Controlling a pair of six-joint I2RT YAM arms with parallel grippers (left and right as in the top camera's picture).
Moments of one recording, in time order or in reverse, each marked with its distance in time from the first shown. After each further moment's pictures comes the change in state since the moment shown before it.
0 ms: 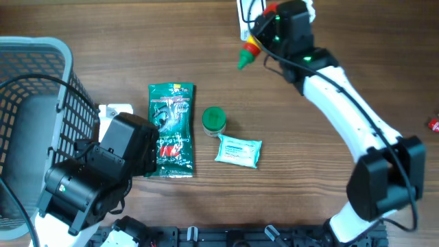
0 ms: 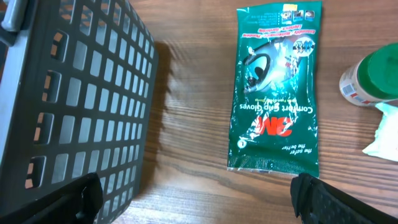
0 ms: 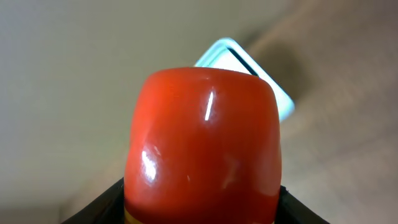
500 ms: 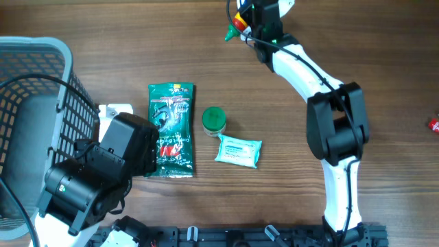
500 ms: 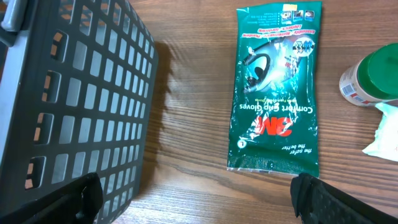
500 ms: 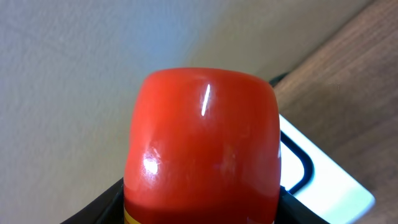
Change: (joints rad) left arm 0.000 0.000 0.000 0.001 0.000 0.000; right arm -0.013 0.504 0.379 0.232 0.116 0.026
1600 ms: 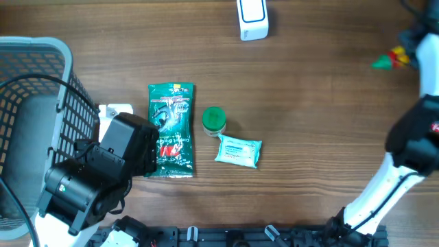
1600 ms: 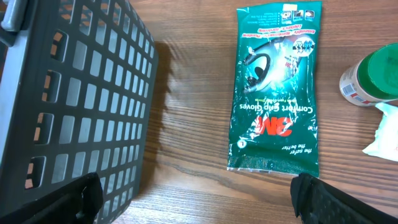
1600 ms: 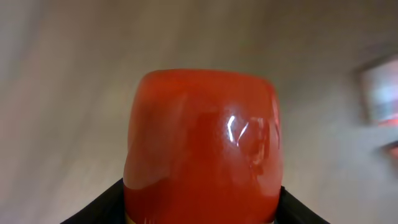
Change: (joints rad) left arm 0.000 0.000 0.000 0.000 0.000 0.000; right arm -0.769 -0.115 0.102 -0.824 0.078 -0.238
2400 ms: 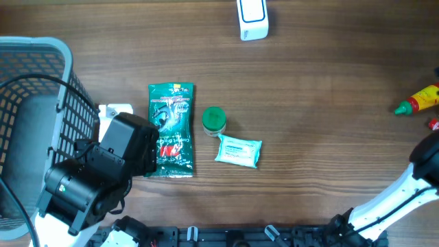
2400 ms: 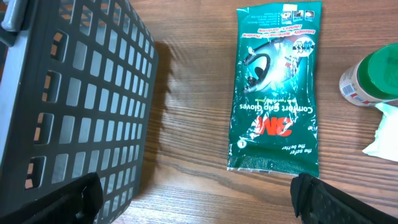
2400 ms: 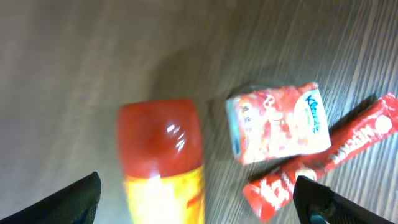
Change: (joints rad) left arm 0.000 0.000 0.000 0.000 0.000 0.000; right arm -0.251 -0.071 -0.109 -0.045 -0.103 -0.195
